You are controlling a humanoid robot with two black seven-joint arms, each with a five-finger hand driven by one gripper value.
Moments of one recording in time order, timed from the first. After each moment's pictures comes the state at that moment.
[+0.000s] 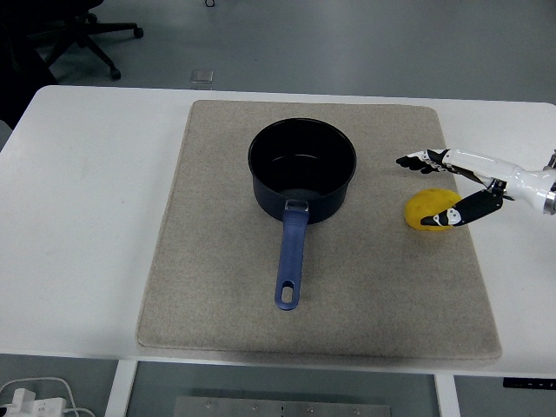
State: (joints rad) left arm -0.04 0.00 0.01 -0.22 0.06 0.02 -0.01; right arm 0.88 -0.80 0.33 1.26 -1.07 0.21 0.36
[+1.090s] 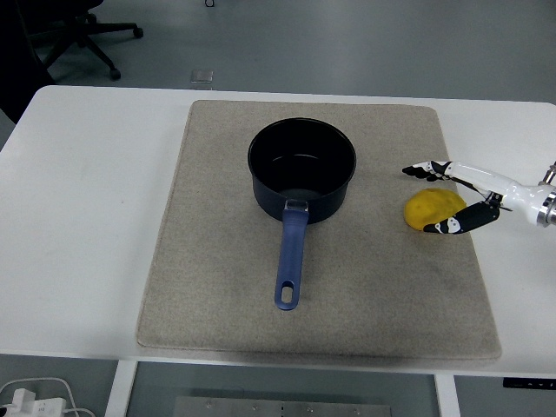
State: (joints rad) left arm -0.04 0.00 0.01 -0.21 0.05 0.02 -0.01; right arm 0.82 -0.73 0.32 1.09 -1.14 0.15 0.44
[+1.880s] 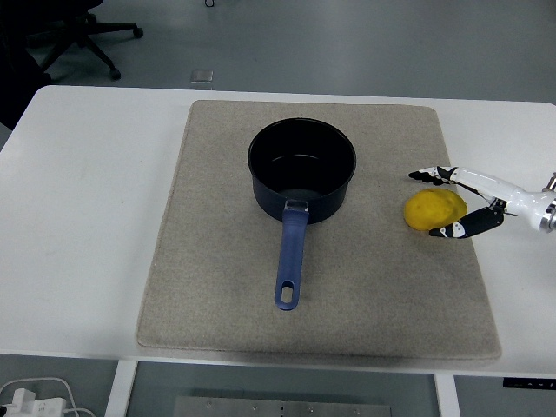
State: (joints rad) left arm -0.04 0.00 0.01 -0.21 0.05 0.02 -0.01; right arm 0.80 -0.71 0.30 1.03 -1.17 0.12 0.49
